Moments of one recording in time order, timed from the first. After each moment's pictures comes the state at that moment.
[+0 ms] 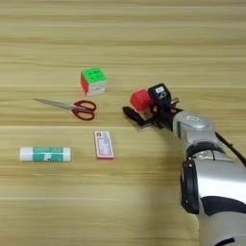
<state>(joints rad) -0.74 -0.51 -0.17 1.37 -0.05 -0.25 0.71</state>
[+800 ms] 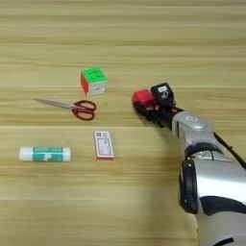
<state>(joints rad) -0.74 -0.50 -0.19 1.37 -0.05 -0.25 0.62</state>
